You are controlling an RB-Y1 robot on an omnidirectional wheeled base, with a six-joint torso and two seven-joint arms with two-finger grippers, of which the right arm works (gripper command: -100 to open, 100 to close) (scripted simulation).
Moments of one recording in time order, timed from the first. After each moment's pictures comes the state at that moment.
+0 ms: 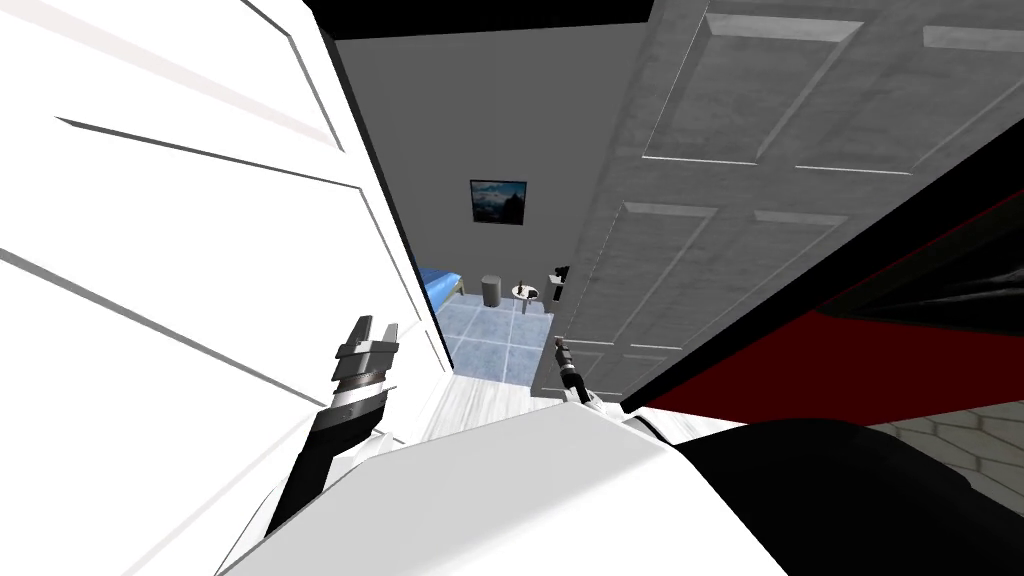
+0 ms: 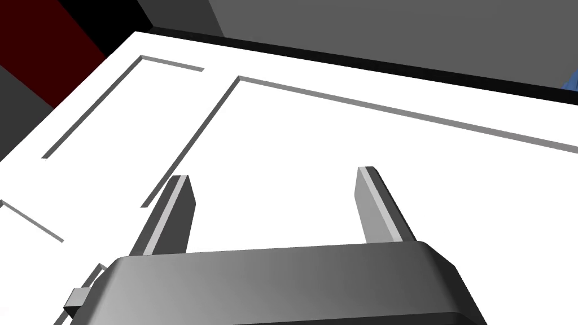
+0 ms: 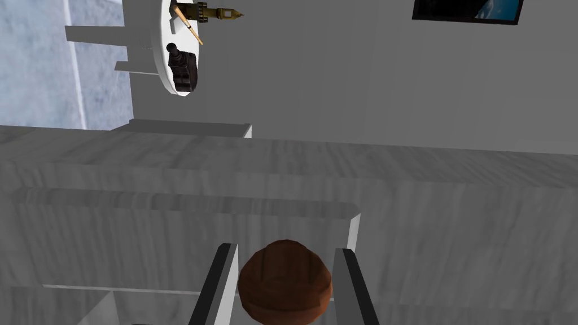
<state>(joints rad) -0.12 -0.29 0.01 -0.54 -0.29 -0.87 -0.11</state>
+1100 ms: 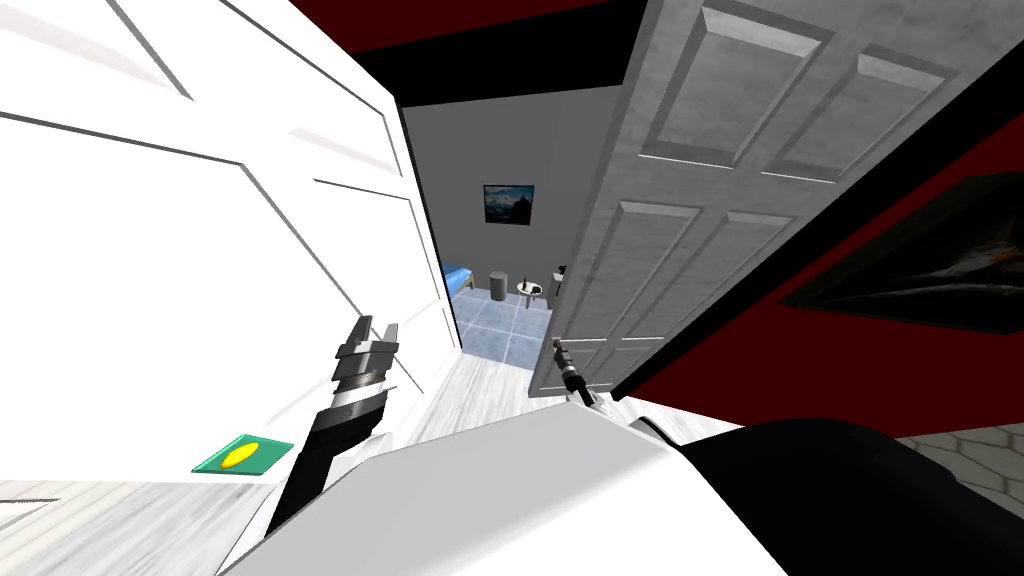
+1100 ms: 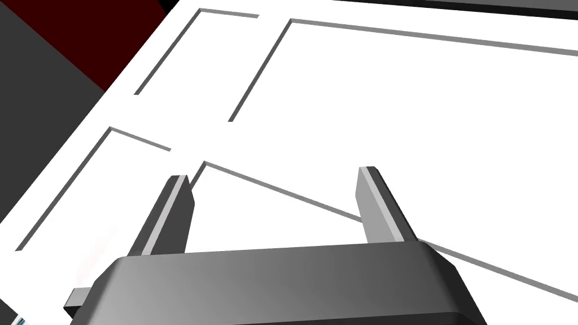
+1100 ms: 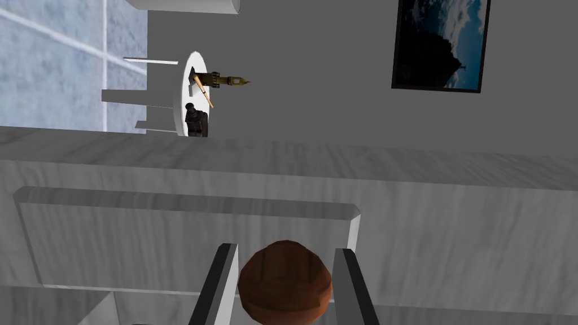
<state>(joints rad) -0.09 -0.34 0.10 -0.56 -0.23 -0.90 -0.20</state>
